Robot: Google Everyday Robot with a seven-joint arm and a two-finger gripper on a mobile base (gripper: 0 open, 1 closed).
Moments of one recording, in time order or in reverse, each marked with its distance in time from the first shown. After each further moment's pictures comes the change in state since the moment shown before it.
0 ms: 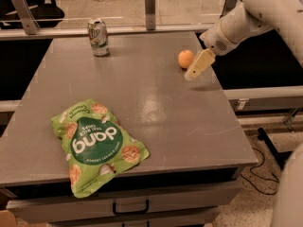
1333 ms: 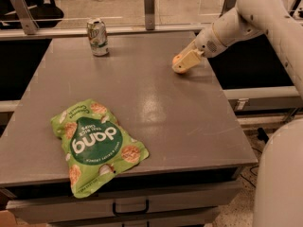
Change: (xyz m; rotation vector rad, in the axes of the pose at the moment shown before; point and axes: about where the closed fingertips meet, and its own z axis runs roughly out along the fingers) arm -0.026 0.016 0.029 -0.173 -0.128 0.106
